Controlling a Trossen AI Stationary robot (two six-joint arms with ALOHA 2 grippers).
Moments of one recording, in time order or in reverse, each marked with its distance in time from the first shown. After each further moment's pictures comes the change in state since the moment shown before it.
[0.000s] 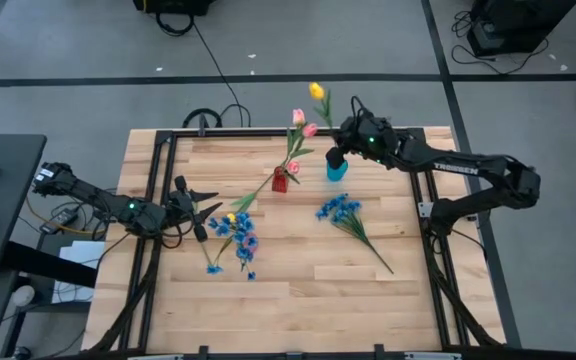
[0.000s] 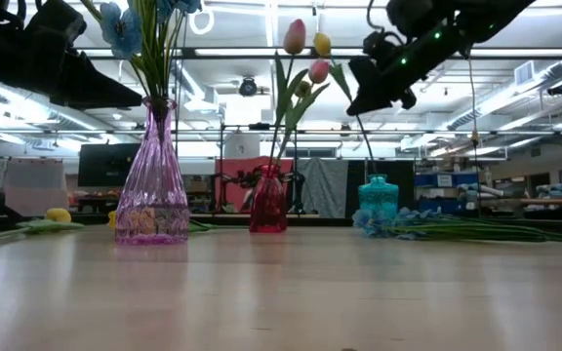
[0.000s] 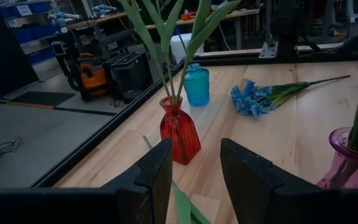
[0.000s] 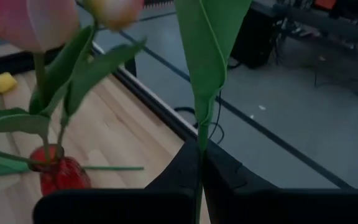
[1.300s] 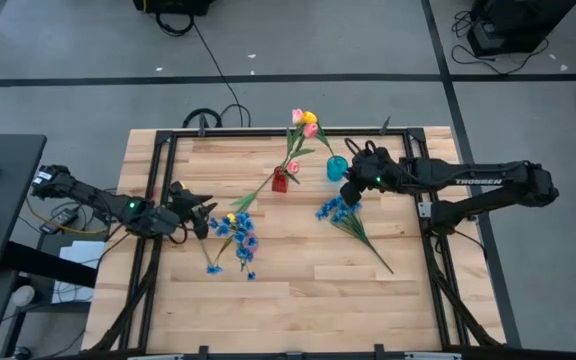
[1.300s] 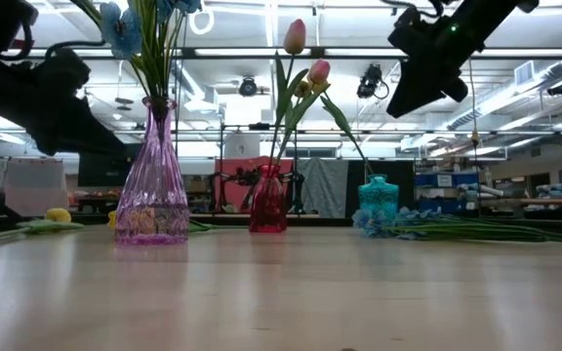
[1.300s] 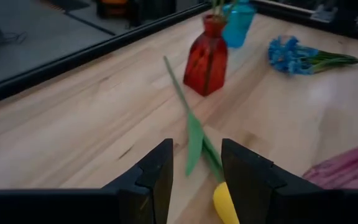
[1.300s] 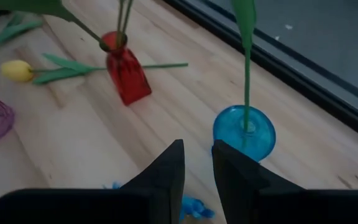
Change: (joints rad) left arm 0.048 0.007 0.000 -0.374 0.004 -0.576; right arm 0.331 -0.169 -0.002 -0.542 0.147 0.416
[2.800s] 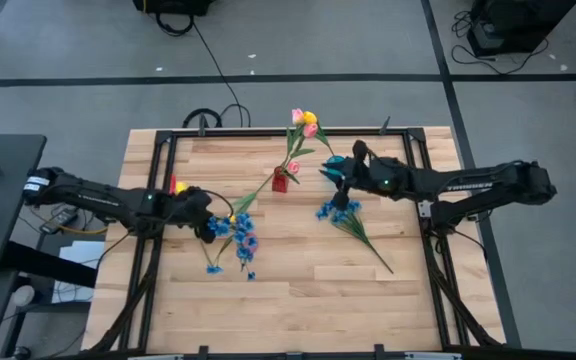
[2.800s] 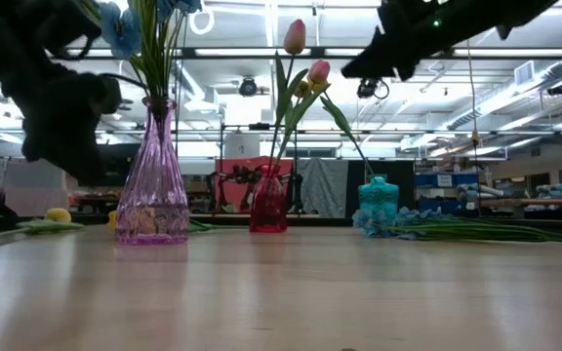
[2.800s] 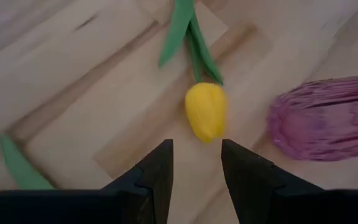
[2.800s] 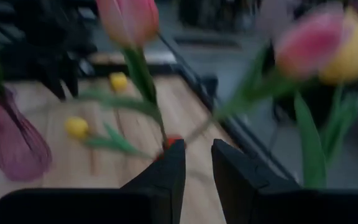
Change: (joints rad) left arm 0.205 0.404 0.280 -0.309 0.534 -0.299; right arm 0.027 0.028 -0.156 0.709 -0.080 -0.558
